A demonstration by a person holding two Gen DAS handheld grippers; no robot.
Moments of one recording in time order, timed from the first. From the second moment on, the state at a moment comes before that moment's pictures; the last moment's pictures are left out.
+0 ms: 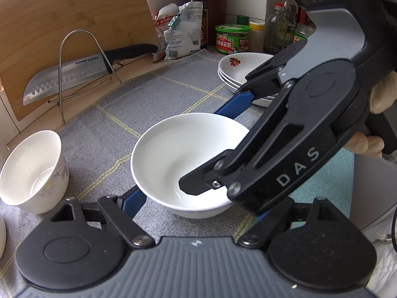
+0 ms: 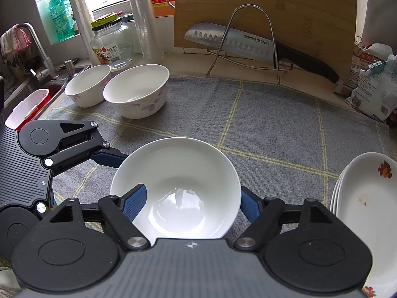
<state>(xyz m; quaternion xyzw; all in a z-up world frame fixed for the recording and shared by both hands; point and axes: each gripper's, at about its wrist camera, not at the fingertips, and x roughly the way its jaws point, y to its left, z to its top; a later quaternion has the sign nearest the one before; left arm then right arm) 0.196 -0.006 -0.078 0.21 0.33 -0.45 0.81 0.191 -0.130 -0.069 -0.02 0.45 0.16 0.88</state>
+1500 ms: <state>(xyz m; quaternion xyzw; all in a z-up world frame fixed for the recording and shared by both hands) 0.362 0.092 -0.039 0.18 0.41 -0.27 0.85 0.272 -0.020 -0.068 -0.14 0.41 0.20 0.88</state>
